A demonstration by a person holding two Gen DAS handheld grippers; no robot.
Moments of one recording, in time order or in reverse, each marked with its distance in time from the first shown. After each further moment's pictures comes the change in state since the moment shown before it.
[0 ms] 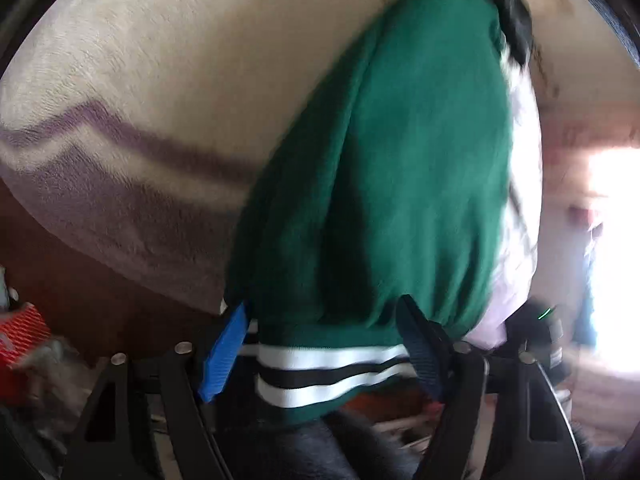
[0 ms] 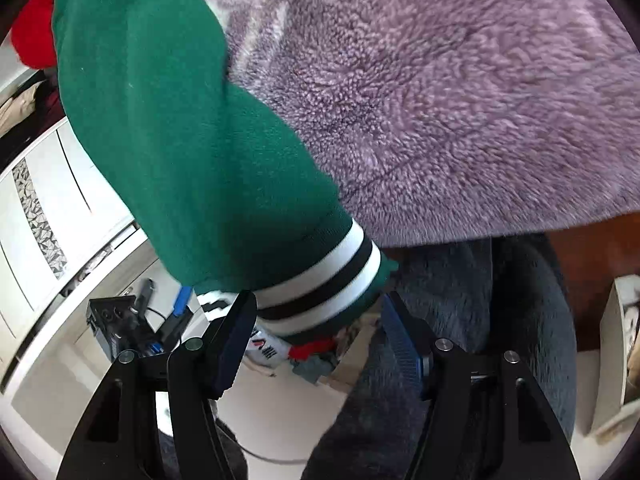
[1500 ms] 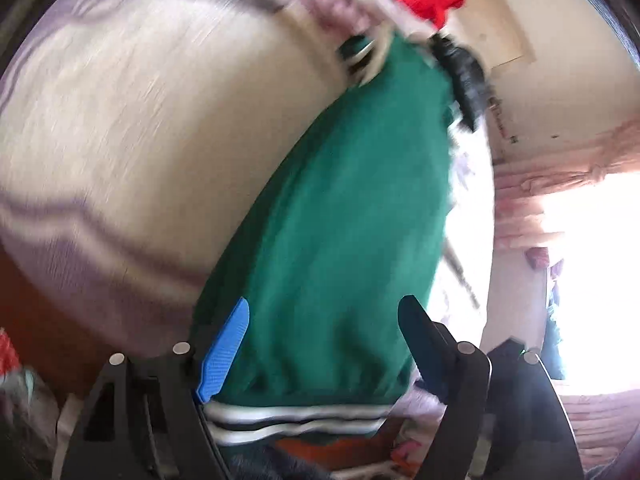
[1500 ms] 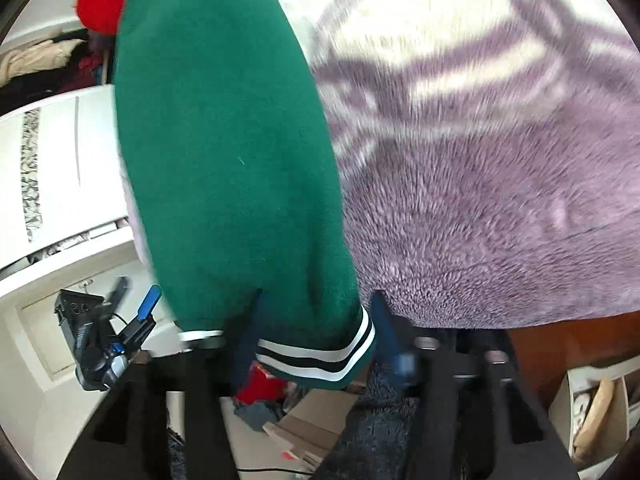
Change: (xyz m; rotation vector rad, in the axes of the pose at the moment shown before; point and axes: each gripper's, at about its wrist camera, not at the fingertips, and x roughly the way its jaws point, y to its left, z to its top) left arm -0.065 -0.024 0.064 -0.017 -0.252 -0.194; right arm 0.028 0.114 -0.009 -0.230 -0.242 -0.100
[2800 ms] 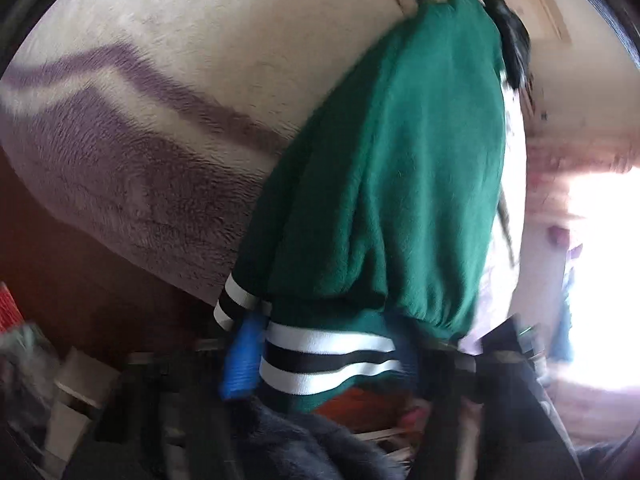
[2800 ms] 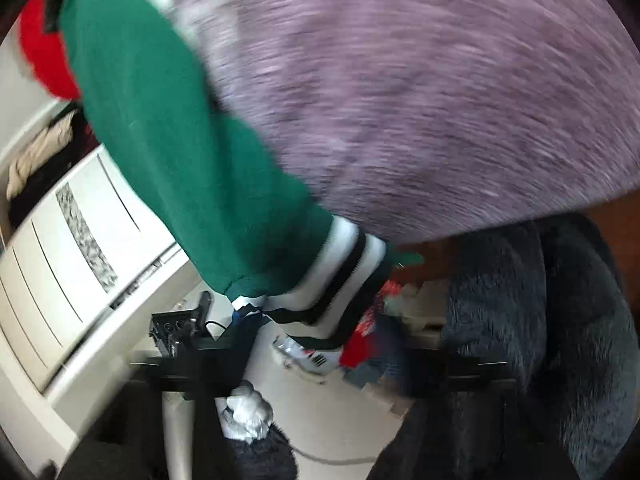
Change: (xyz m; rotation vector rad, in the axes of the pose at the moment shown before) left arm 0.031 0.072 -0.080 -0.047 0.183 0.106; right arm 0.098 -0.030 -0.058 0.299 0.187 0.307
